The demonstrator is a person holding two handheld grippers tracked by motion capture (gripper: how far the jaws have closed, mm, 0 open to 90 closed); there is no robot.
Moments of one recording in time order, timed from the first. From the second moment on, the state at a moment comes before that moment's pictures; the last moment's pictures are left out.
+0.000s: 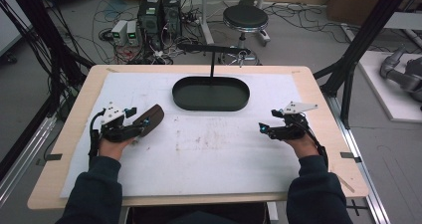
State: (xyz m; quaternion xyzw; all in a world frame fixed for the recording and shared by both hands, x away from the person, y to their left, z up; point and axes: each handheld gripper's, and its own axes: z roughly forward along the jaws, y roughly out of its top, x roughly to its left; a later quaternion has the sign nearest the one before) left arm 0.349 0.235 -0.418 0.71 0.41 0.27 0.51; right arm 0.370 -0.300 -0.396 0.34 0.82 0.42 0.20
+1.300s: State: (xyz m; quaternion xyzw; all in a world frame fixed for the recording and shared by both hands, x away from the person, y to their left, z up) left arm 0.349 0.235 -0.418 0.71 0.41 0.25 0.52; right arm 0.370 -0.299 -0.397 0.34 0.82 0.42 0.19
